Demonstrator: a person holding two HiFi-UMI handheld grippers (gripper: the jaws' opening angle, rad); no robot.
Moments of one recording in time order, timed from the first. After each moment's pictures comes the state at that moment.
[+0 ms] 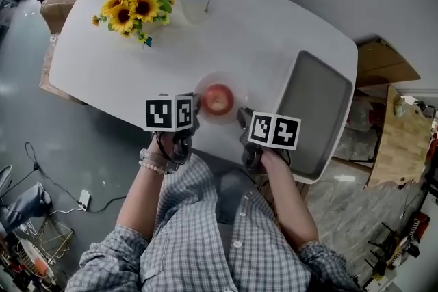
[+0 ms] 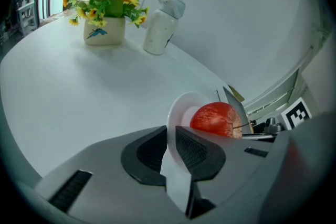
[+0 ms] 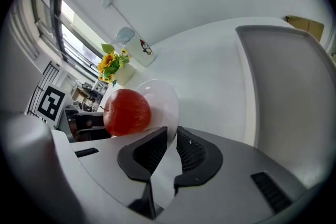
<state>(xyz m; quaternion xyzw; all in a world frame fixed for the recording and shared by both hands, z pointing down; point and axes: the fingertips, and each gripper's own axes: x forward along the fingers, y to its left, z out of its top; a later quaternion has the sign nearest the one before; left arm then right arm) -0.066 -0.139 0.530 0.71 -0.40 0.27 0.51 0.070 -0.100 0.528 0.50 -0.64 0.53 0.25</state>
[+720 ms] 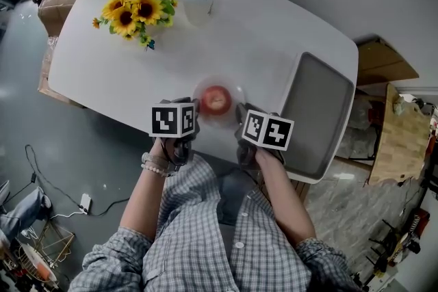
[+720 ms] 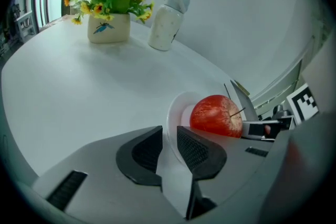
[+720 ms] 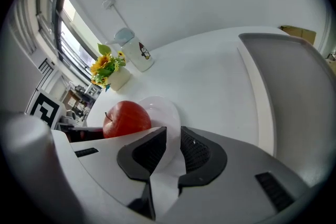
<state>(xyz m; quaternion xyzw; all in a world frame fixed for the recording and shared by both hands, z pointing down) -0.084 -0.135 0.555 0.71 -0.41 0.30 0.48 0.061 -0.120 0.540 0.55 -0.64 0.49 0.23</state>
